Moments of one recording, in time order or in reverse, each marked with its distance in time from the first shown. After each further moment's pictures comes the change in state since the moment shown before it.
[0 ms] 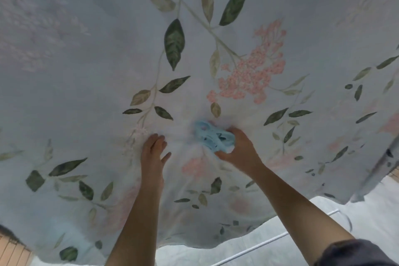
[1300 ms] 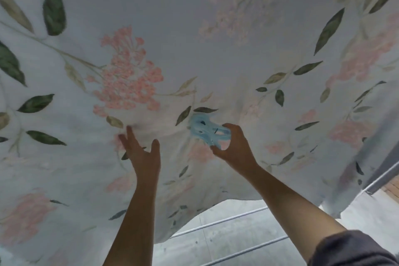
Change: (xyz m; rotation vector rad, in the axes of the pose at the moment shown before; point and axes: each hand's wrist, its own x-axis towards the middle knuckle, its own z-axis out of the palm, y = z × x) left_hand -0.040 -0.097 0.226 0.668 0.289 0.322; right_hand 0.053 0.166 -0.187 -0.075 0.142 -0.247
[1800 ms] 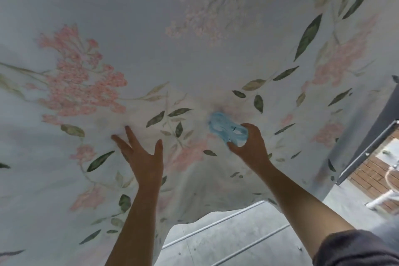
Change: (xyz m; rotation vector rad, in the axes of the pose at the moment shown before) left_hand 0.011 0.004 0.081 0.100 -0.089 0.164; right_hand 0.031 0.085 -0.053 -0.164 0.205 0.185
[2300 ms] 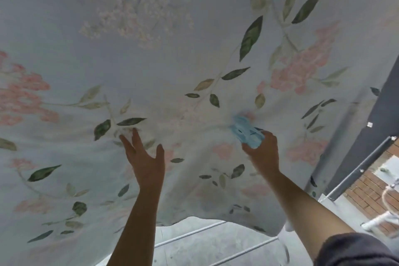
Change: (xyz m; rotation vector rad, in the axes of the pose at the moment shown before) left_hand -0.065 0.063 0.110 0.013 0.084 0.036; right_hand 0.045 0.122 -0.095 -0.028 0.015 0.208
